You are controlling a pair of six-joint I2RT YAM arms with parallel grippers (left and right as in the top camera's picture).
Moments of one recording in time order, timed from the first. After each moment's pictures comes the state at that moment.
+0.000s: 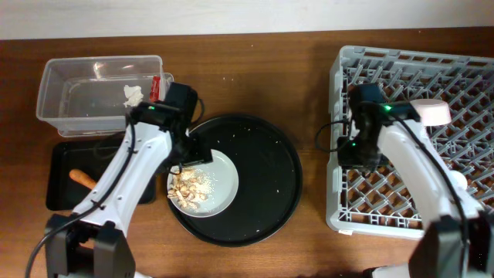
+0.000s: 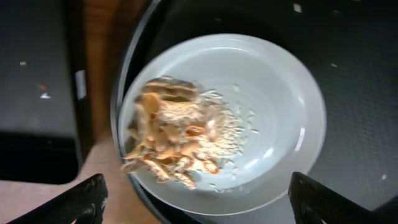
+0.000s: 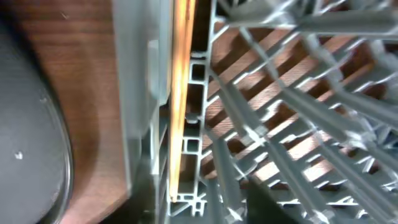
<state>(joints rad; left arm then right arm) -0.29 1.67 1.33 -1.16 -0.03 -0.46 0.08 1.58 1.24 -1.16 0.05 0.16</state>
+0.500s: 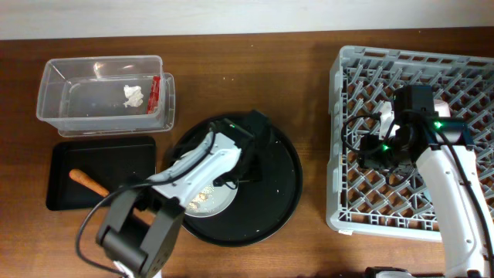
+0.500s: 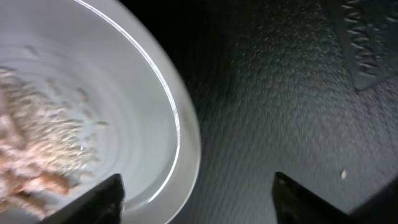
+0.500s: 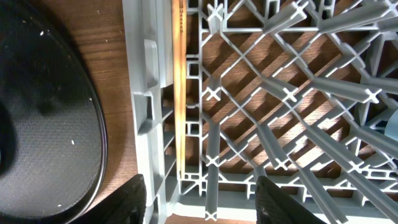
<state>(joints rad) -0.64 1.89 1.32 -0.99 0.00 -0.69 -0.07 1.40 1.24 -1.20 -0.10 0.10</state>
